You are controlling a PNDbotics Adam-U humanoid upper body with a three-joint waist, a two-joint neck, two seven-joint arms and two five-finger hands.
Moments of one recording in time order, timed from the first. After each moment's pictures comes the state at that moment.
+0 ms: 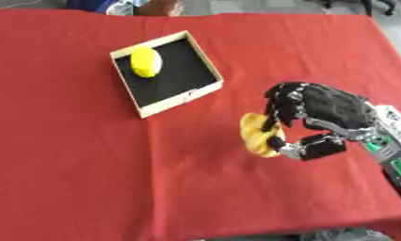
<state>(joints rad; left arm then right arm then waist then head) -0.19 0.32 0.29 -1.98 0.07 -0.40 0.22 -0.27 -0.85 0.07 -1.76 0.55 -0.81 0.01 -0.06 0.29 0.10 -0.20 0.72</state>
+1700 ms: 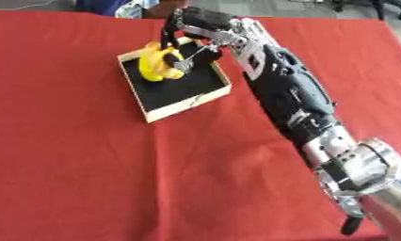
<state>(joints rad) -0.24 0.32 0.24 -1.98 0.12 -0.40 0.17 -1.05 -0.43 0.14 -0.87 0.81 -0.80 0.21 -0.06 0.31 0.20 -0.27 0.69</state>
